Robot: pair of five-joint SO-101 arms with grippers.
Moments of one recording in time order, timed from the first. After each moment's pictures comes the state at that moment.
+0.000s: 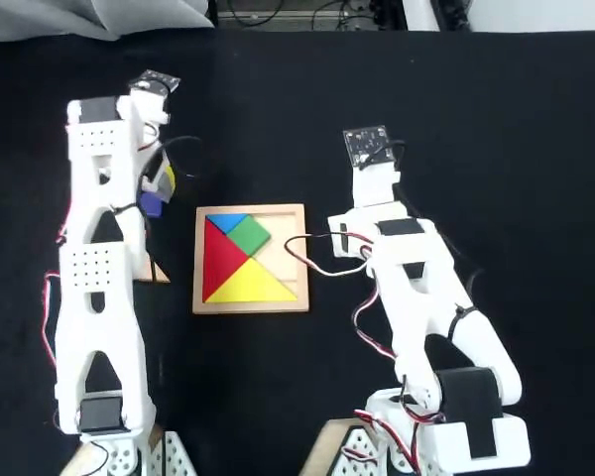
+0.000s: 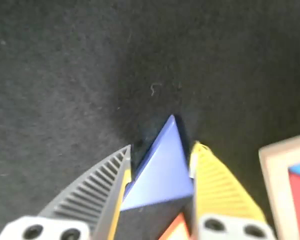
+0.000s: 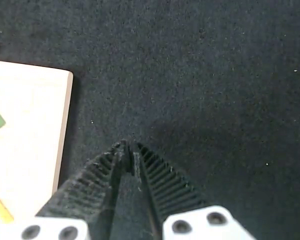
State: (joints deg) left arm -11.1 70.3 -77.8 100.4 -26.6; right arm -5.5 -11.2 48.7 33.6 3.9
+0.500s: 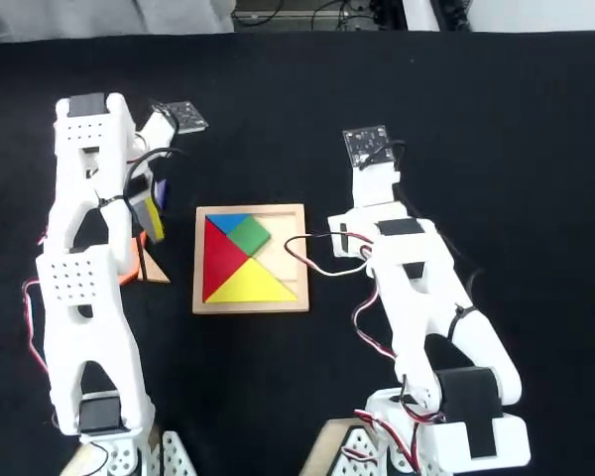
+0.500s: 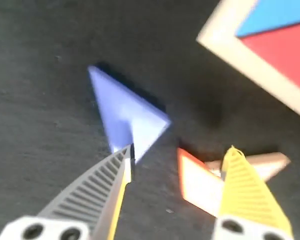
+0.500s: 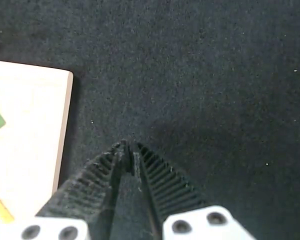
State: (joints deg) left arm -12.3 53.9 -50.9 98.9 -64.0; right arm -5.5 -11.2 48.7 33.6 3.9
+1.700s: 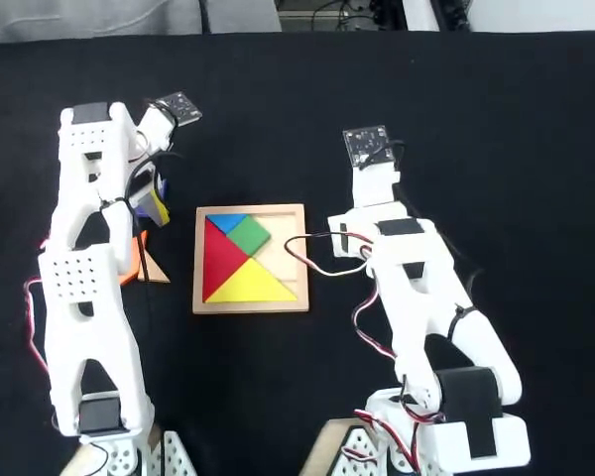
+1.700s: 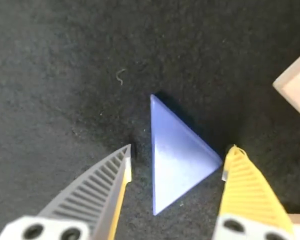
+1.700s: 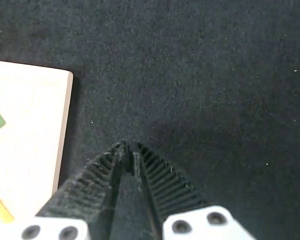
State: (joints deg) left arm -12.7 57.7 -49.5 86.3 -57.7; right arm -5.5 -11.2 48.7 33.6 3.9
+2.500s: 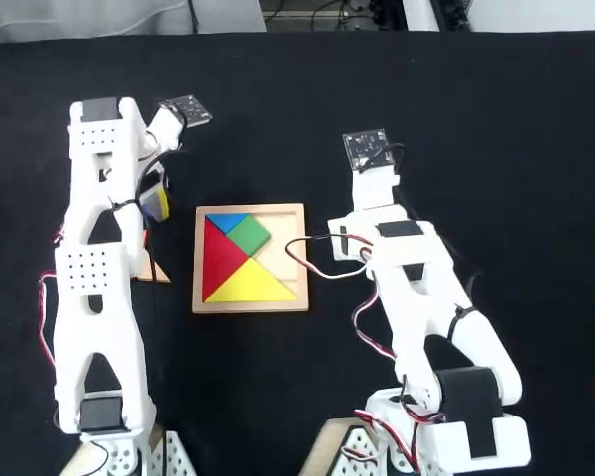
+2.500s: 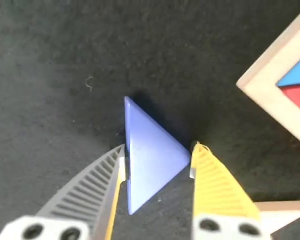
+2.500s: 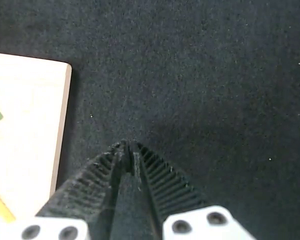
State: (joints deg) left arm -11.0 65.5 -67.4 99.3 -57.3; right arm -5.5 -11.3 49.6 33.6 3.9
